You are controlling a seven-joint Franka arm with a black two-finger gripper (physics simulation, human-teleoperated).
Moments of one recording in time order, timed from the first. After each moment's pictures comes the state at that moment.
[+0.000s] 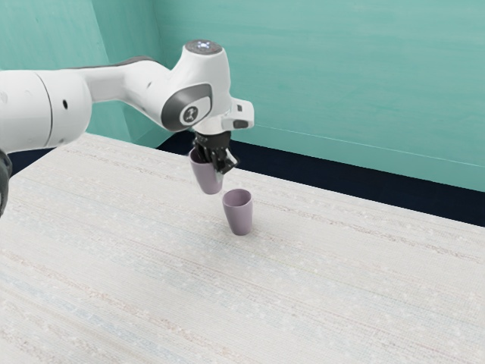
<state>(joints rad) 0.02 0.38 -0.21 -1.56 0.28 2.03 -0.03</state>
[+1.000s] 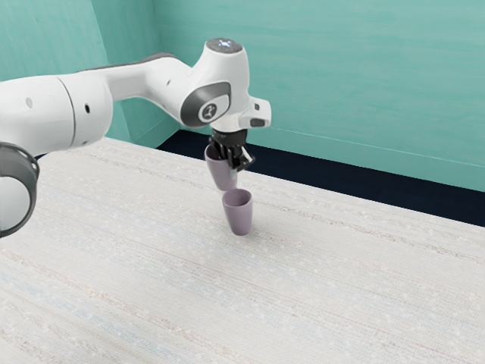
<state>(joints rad) 0.02 0.51 -0.26 -1.39 0.33 1.96 -0.03</state>
